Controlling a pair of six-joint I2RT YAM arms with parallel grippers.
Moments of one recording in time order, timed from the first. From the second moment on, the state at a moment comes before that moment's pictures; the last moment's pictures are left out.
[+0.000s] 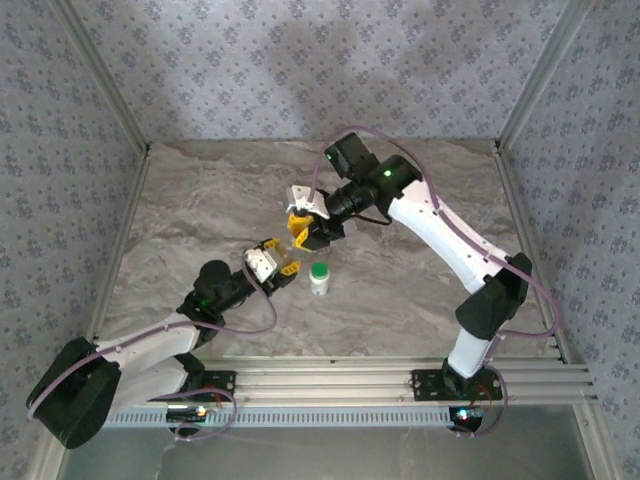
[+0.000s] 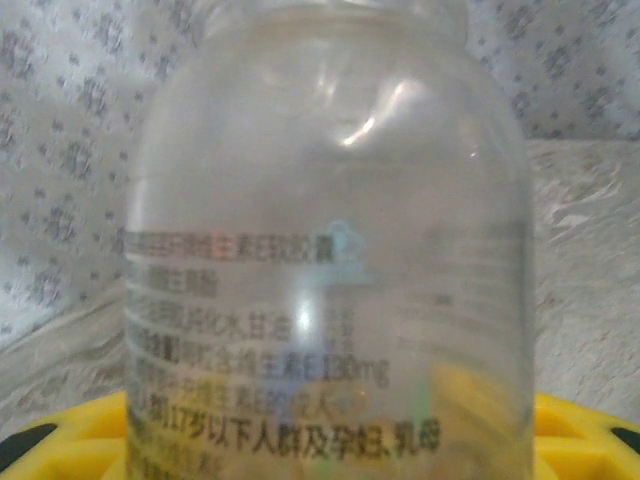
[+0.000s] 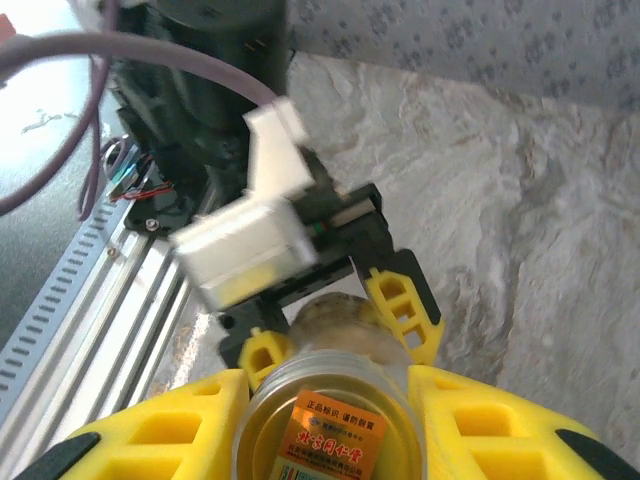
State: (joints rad) left arm -0.65 1.02 0.25 0.71 0.24 0.23; right arm 0.71 1.73 1.89 -1.13 -0.80 -0.94
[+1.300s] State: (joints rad) left arm -0.63 1.21 0.55 0.22 -0.02 0.26; right arm 0.60 0.84 0.59 -0.18 -0.20 -0.08
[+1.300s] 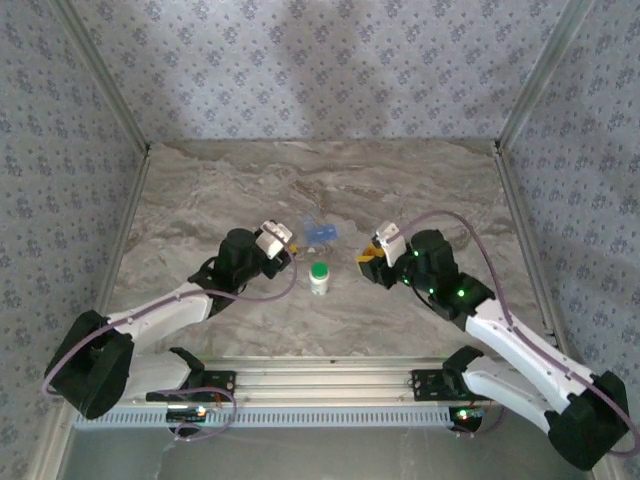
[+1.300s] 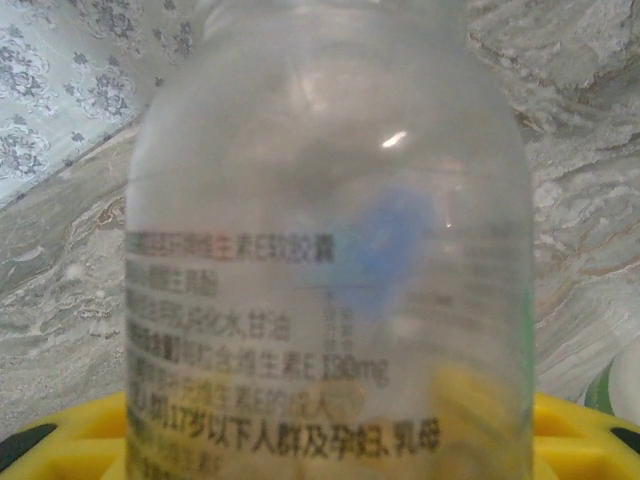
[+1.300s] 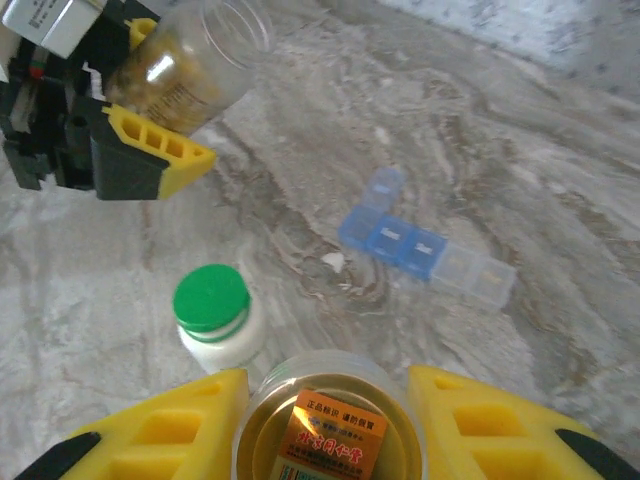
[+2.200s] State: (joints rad) left arm -0.53 1.60 0.97 -0.28 0.09 0.54; right arm 0.59 0.60 0.44 -0.05 -0.05 0.09
